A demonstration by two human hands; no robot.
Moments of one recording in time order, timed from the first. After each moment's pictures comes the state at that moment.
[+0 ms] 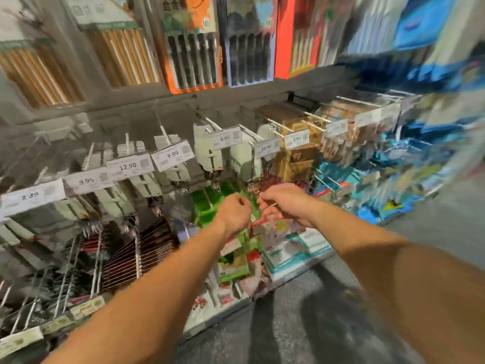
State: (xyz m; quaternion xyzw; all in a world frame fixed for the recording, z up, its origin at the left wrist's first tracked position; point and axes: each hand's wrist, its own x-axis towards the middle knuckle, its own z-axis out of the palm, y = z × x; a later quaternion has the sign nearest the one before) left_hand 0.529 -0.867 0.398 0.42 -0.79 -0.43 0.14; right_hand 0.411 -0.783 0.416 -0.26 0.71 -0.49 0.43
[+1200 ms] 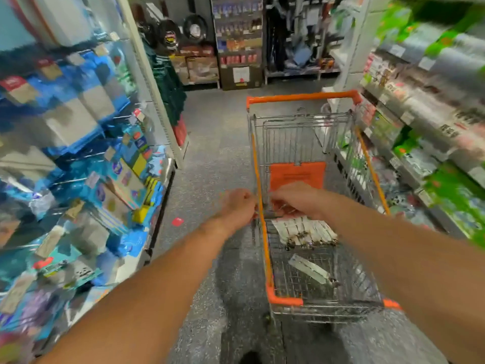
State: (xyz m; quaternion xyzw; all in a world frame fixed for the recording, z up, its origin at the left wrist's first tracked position) left_hand 0.085 -0.218 0.372 -0.05 -0.84 -0.49 -0.22; right_hand 0.117 -0.054 0.387 0.18 0.79 -0.56 0.17
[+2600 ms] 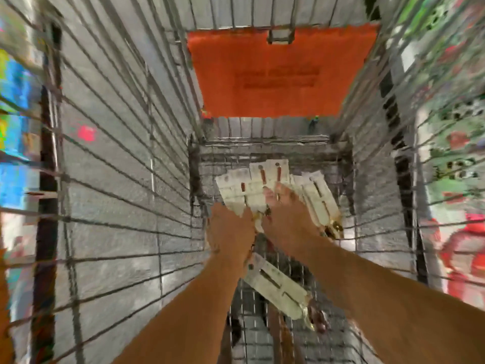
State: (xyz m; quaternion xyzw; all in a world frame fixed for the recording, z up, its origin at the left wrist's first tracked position) left_hand -0.075 0.030 -0.056 0.26 -0.86 -0.35 -0.27; right_hand -0.053 0.145 -0.056 0.13 0.91 -0.20 0.35
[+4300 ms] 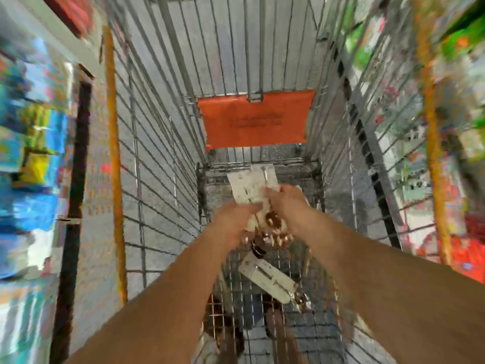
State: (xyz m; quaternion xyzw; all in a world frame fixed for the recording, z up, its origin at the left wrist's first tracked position) left_hand -0.087 0.039 0.081 0.26 -0.68 -0.52 -0.45; right_hand -0.066 0.164 0.061 0.45 0.65 -0.58 0.20
